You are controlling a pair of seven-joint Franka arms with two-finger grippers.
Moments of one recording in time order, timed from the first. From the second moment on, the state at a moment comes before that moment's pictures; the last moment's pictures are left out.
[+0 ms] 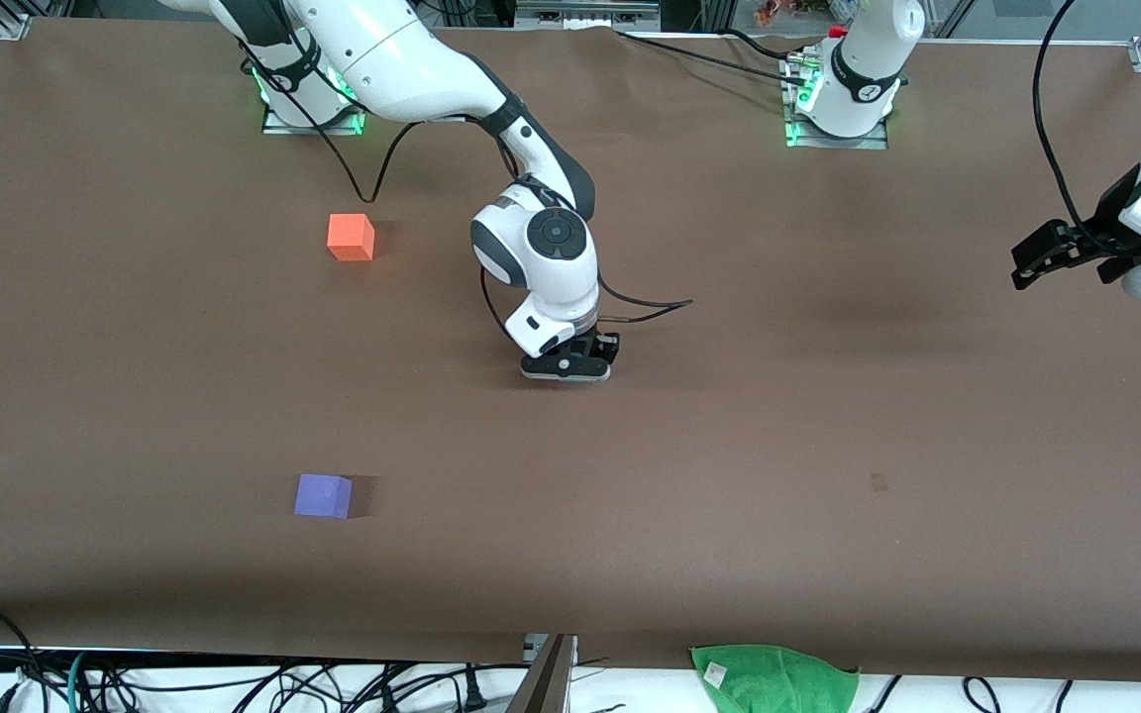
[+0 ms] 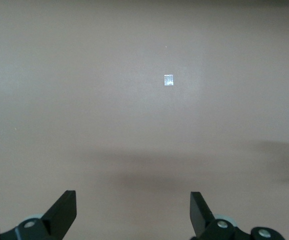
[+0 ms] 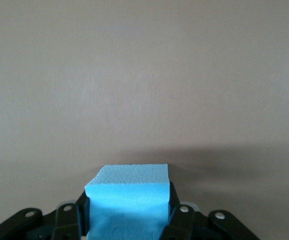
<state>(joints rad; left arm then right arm) 0.09 -0.04 -0.08 -1.76 0.05 1.77 -0.09 0.78 0.86 -0.02 -1.37 -0.10 2.40 0.92</state>
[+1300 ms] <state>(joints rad) 0.08 -0.01 -0.08 -1.73 0.05 1.75 -0.10 0.35 0.45 -0.03 -1.69 0.00 2.05 0.37</state>
